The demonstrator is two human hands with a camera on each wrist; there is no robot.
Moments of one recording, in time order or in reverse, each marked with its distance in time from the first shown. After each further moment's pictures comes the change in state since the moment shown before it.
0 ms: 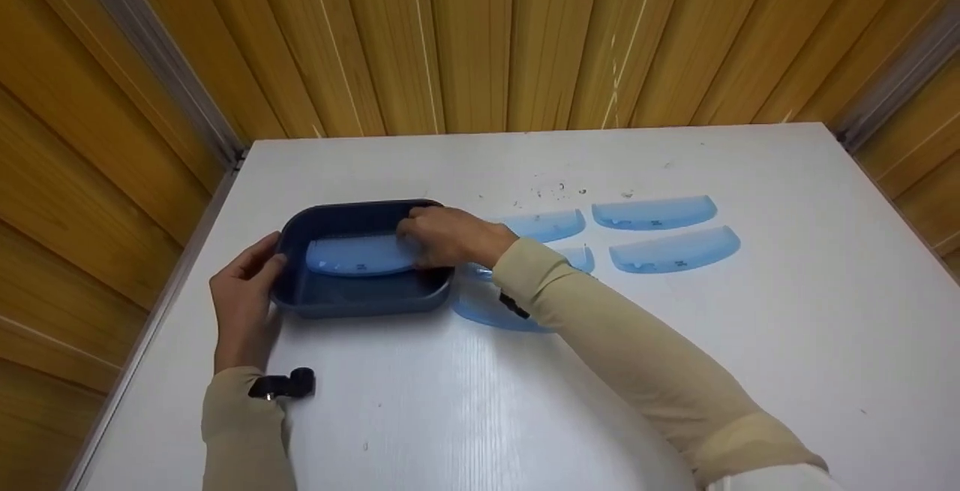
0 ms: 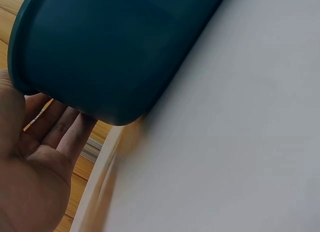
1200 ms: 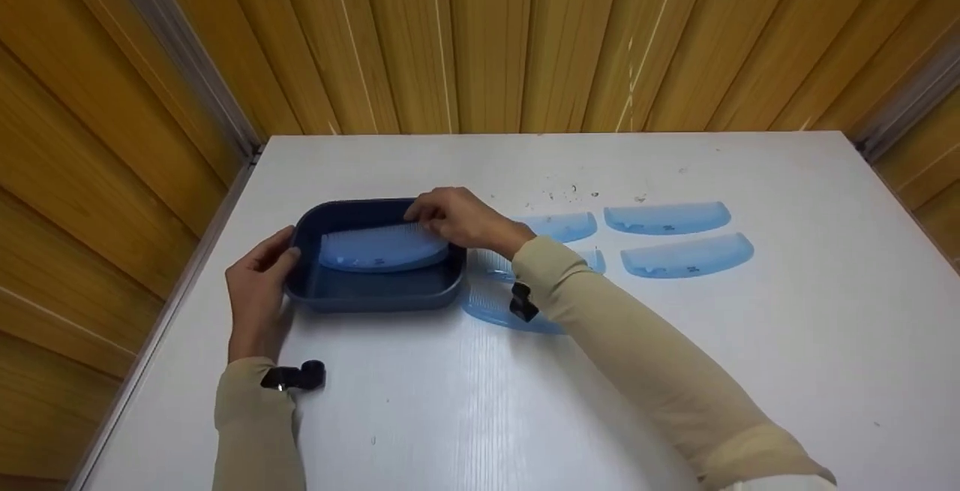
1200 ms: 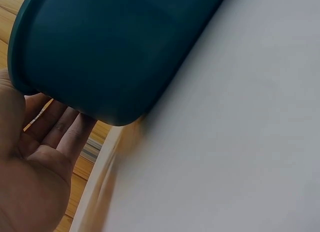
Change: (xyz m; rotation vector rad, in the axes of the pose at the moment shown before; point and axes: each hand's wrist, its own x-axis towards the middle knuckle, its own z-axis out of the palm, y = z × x) left_hand 0.002 -0.004 0.006 0.018 -0.010 0.076; right_hand -0.002 0.018 -0.006 0.494 0.256 -0.010
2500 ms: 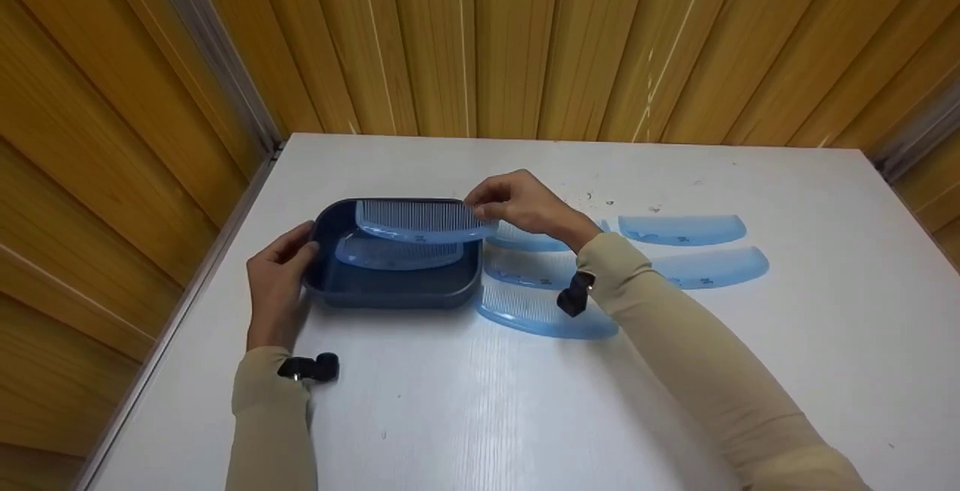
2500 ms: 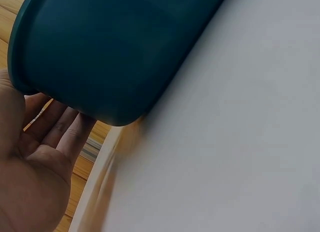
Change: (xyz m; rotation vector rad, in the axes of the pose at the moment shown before) left_hand -0.001 0.001 0.011 -0.034 -0.014 -0.012; right_hand -0.033 0.029 -0.050 0.232 0.087 0.163
